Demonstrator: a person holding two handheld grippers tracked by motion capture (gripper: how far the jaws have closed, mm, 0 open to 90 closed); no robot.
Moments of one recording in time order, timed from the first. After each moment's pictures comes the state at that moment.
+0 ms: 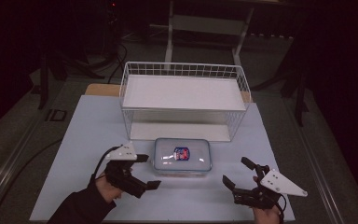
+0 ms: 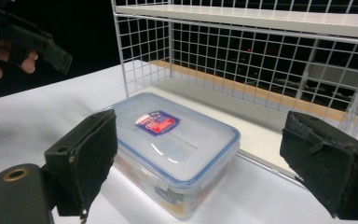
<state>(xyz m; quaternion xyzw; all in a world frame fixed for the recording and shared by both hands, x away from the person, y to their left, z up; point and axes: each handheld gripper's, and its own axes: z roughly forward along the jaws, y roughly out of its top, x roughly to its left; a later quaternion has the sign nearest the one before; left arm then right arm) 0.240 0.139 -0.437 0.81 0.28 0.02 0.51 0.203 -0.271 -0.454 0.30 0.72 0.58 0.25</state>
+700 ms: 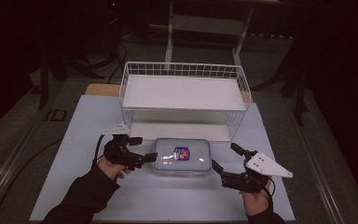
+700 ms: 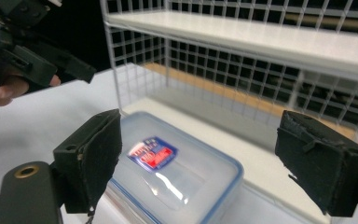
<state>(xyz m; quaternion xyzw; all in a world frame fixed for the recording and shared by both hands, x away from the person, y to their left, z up) 0.296 0.149 -0.449 0.76 0.39 0.00 0.52 0.231 -0.236 -0.428 0.31 0.72 0.56 0.26</state>
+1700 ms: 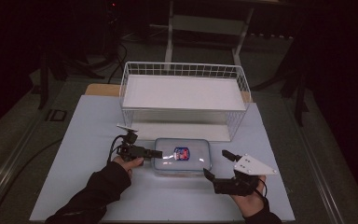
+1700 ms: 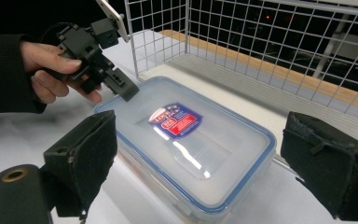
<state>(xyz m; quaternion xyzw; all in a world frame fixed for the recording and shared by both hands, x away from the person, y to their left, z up) 0.350 0.145 -0.527 0.69 0.51 -0.21 0.46 0.232 -0.222 -0.446 0.30 0.77 0.52 0.22</state>
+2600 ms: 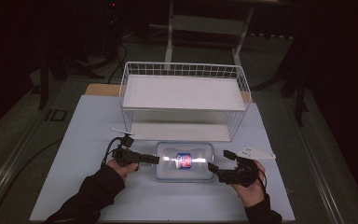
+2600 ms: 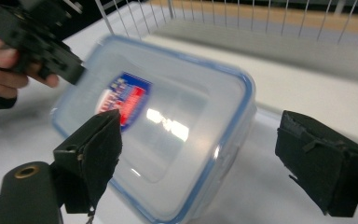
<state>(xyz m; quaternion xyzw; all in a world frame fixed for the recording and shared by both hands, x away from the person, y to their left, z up) 0.330 0.152 -0.517 0.72 0.45 -0.21 0.48 0.272 -0.242 -0.471 0.39 0.77 0.50 0.13</state>
